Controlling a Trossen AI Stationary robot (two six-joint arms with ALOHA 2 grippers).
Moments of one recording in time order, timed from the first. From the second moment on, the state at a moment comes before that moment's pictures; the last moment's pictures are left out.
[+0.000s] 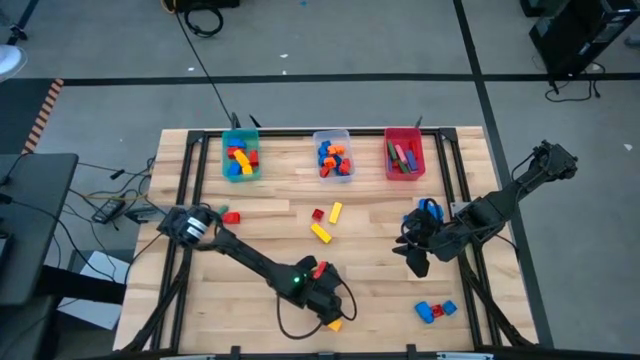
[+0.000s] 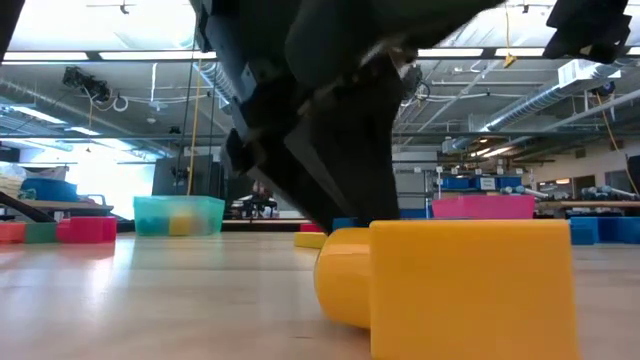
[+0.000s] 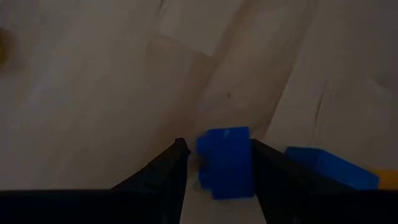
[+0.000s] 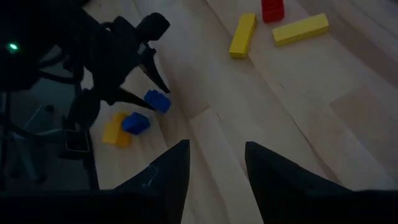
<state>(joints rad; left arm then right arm) -0.48 2.20 1.64 -0.58 -0.36 -0.89 0.59 1.03 0.87 -0.73 0.37 1.04</state>
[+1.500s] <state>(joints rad) 0.25 2.15 1.99 -0.83 -0.02 -0.23 0.58 1.03 0.87 -0.73 0.56 1.16</state>
